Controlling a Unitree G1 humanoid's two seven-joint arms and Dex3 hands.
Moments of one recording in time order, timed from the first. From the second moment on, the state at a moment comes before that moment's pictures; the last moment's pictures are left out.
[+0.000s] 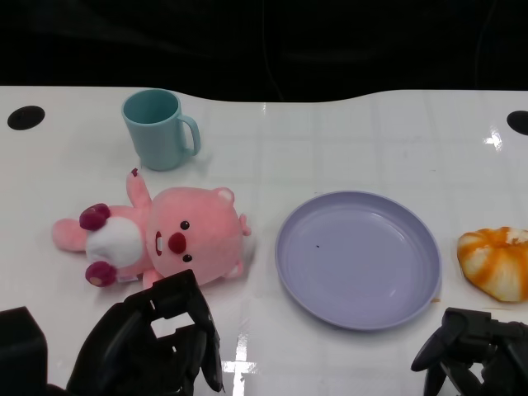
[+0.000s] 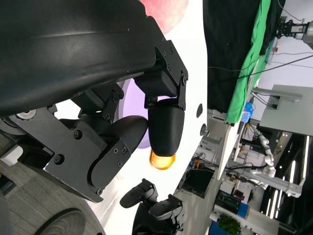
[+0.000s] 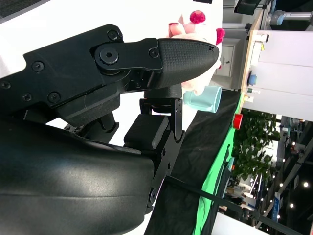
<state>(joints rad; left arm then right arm) 0.22 0.11 -0.01 -0.20 -0.46 0.19 -0.46 0.25 -0.11 0.00 0.15 0.14 -0.55 0.35</state>
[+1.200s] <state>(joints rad) 0.21 0.10 0.01 -0.20 -0.48 0.19 -0.46 0.25 -0.11 0.00 0.13 0.14 -0.53 0.34</state>
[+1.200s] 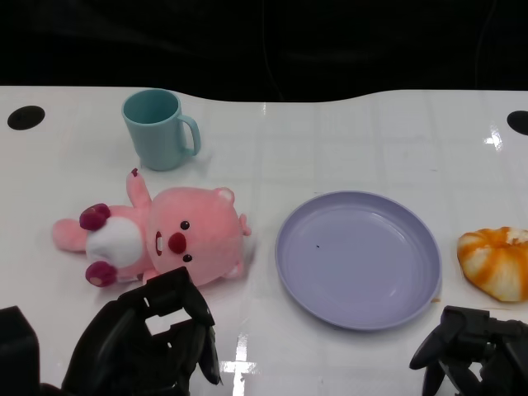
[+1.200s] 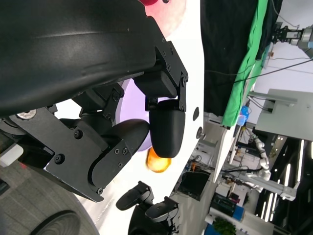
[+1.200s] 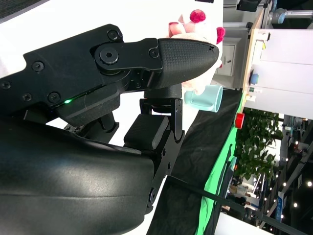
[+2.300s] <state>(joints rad) 0.10 0.30 0.09 -0.26 0.02 -0.18 -0.39 0.25 -0.11 0.03 0.11 0.13 -0.52 0.33</state>
